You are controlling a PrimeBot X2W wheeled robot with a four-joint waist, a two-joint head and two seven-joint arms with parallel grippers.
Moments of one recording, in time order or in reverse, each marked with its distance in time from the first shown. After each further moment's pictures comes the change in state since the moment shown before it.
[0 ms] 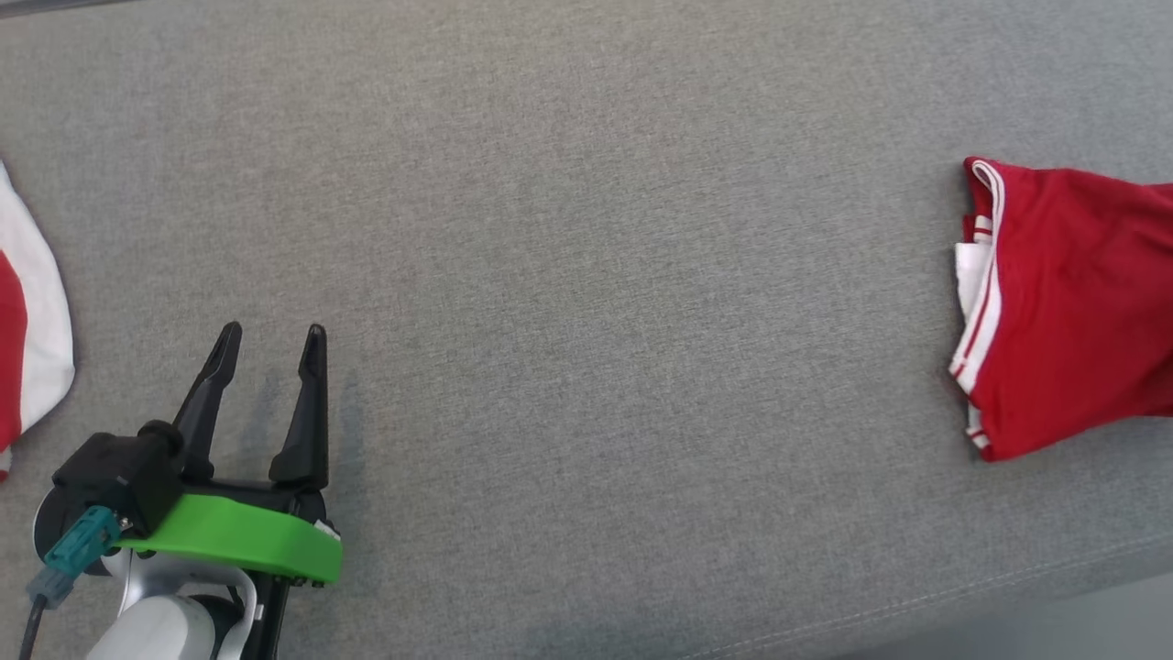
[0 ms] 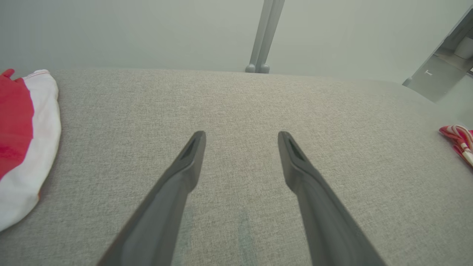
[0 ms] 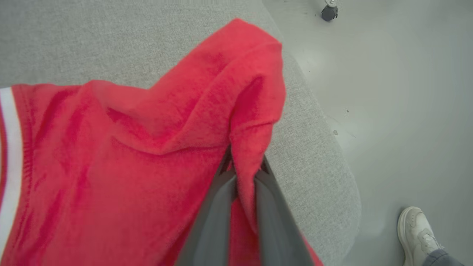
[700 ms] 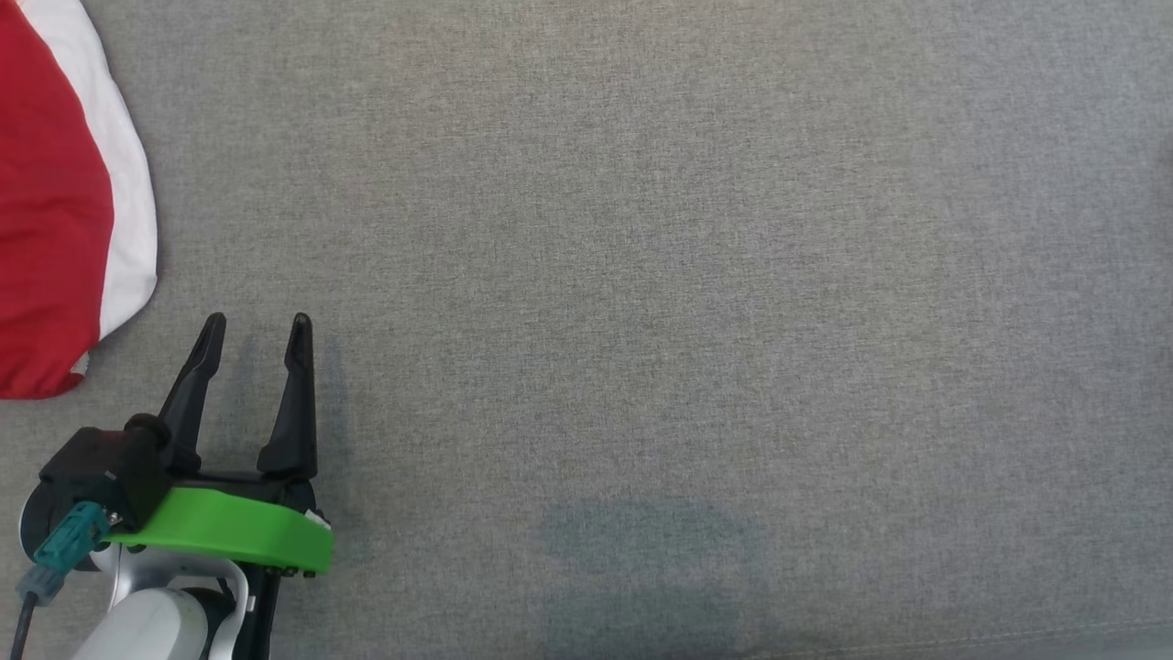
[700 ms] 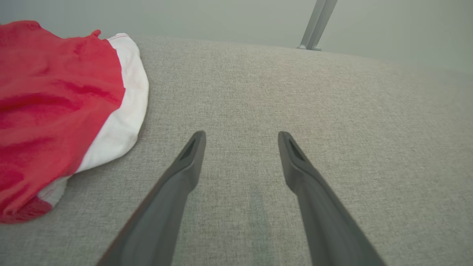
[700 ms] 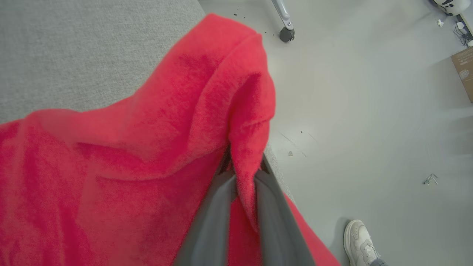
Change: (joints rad) left arm -0.019 0.001 0.003 0.013 0.002 0.001 -0.015; right arm -0.186 -0.196 -0.148 0.228 -0.203 0.000 -0.043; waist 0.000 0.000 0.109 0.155
